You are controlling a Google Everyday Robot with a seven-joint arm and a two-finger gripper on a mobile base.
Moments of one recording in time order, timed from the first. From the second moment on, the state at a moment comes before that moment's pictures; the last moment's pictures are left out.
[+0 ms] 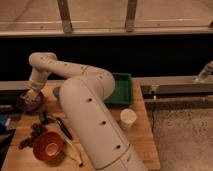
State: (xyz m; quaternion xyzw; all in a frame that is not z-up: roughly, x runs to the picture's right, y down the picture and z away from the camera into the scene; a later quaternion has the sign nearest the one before) arm -0.408 0.041 0.837 -0.44 -0.21 0.13 0.87
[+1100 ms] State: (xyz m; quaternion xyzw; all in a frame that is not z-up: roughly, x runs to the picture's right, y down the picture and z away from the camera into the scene) arm -0.467 0.031 0.857 -0.41 -0.22 0.10 0.88
